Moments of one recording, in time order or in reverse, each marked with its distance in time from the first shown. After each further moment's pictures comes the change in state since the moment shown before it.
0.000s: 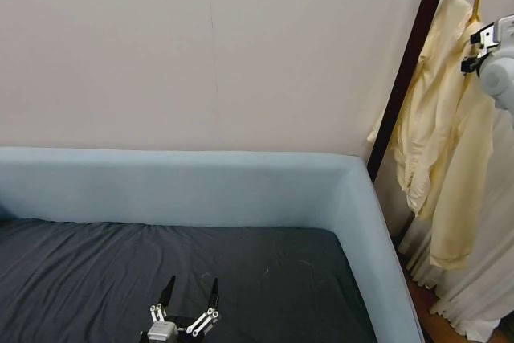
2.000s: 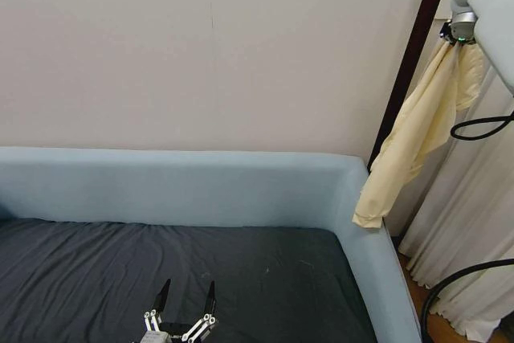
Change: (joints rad) left arm 0.059 -0.005 -0.006 -0.041 0.000 -0.055 0.001; right arm 0.286 0.328 -0.112 -0.513 0.501 0.001 0.364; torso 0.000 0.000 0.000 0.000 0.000
